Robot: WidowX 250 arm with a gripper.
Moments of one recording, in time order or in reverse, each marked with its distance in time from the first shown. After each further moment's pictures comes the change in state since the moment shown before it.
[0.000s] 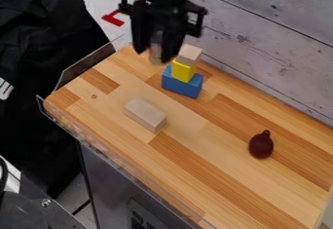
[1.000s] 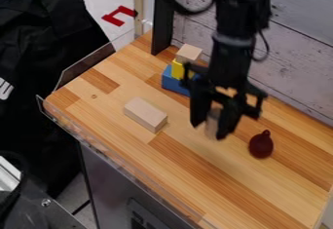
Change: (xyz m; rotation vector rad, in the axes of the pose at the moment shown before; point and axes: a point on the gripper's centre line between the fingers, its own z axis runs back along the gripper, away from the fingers) arm -0.014 -0.093 -0.065 -0.081 0.118 -0.209
